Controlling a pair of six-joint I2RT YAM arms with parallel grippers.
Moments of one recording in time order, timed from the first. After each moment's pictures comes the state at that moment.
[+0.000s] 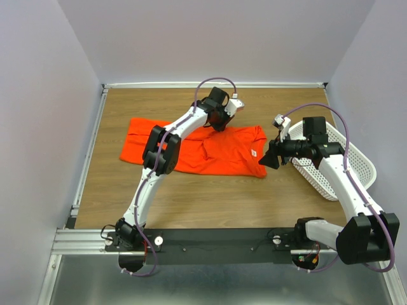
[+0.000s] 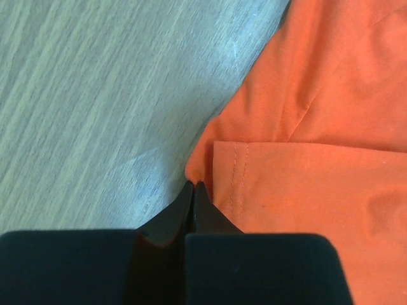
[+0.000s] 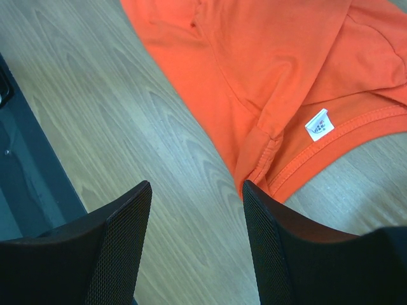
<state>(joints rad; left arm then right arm) -0.55 2.48 2.15 -0.59 0.29 0.35 0.08 1.16 0.91 -0.64 -0.81 -0.39</state>
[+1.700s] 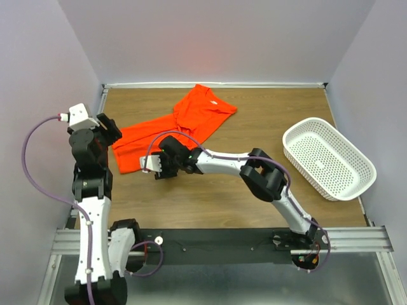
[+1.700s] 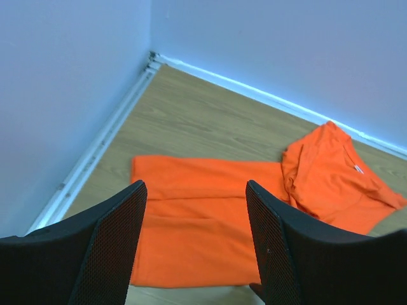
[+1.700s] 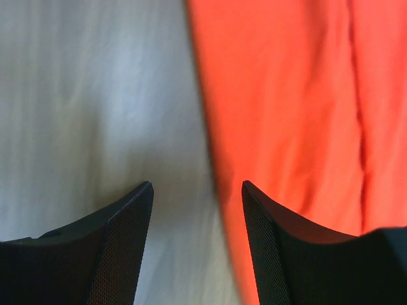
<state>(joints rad) 0.16 0.78 0.87 -0.21 -0.09 -0.26 1.05 2.27 1.68 -0.16 -0.21 -0.80</state>
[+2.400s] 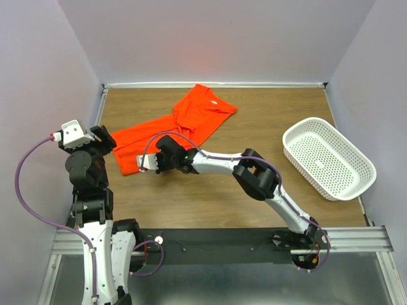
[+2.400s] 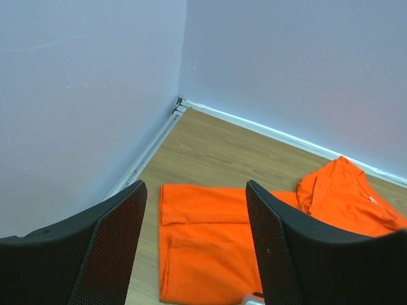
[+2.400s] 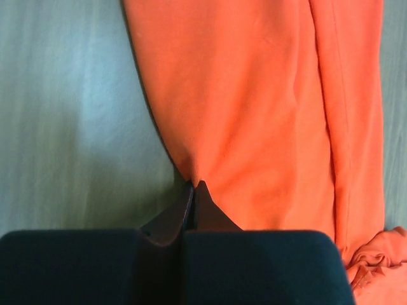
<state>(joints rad) 0.16 0.54 0.80 -0.21 -0.19 -0.18 1.06 2.42 1.83 -0.07 -0.12 -0.85</state>
